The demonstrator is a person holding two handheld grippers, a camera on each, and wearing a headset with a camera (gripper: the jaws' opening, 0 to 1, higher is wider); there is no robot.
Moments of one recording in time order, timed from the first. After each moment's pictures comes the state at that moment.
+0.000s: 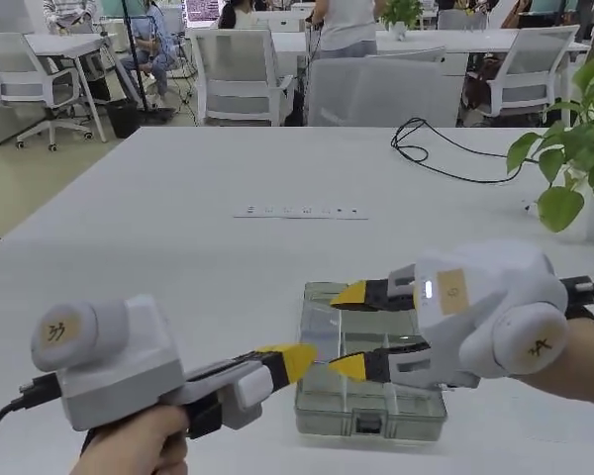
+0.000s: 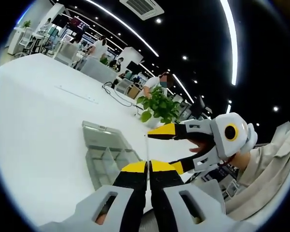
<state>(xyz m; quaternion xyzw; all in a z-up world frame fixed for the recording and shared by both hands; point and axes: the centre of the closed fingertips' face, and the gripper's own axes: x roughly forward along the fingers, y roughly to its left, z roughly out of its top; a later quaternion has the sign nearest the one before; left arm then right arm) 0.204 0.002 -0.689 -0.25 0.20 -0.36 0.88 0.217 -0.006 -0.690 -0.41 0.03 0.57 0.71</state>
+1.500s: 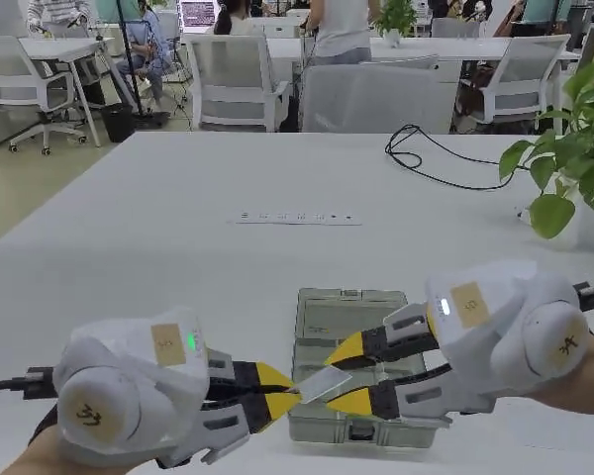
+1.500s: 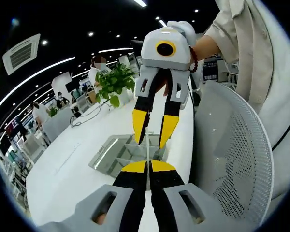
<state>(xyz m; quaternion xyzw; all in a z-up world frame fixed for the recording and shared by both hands) 0.177 -0.003 -0.709 0.26 0.12 -0.51 0.81 0.181 -0.009 -0.707 -0.34 0.07 0.66 0.67</state>
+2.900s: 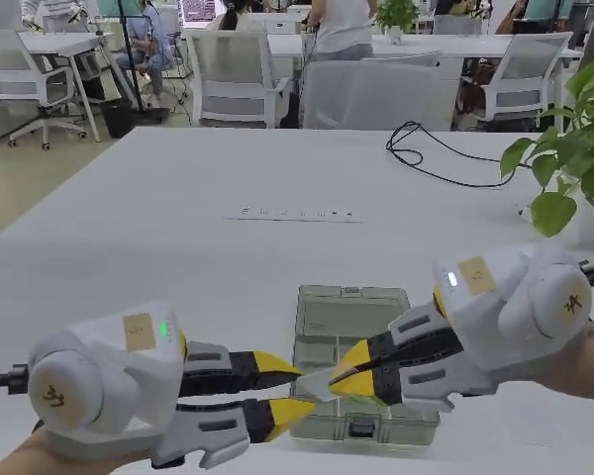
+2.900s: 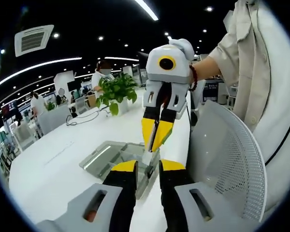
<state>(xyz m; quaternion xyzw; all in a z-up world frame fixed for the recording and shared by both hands) 0.178 -0.005 -0.702 0.14 0.11 -0.52 0.83 0.184 -0.013 -0.706 -0.28 0.12 0.67 0.68</state>
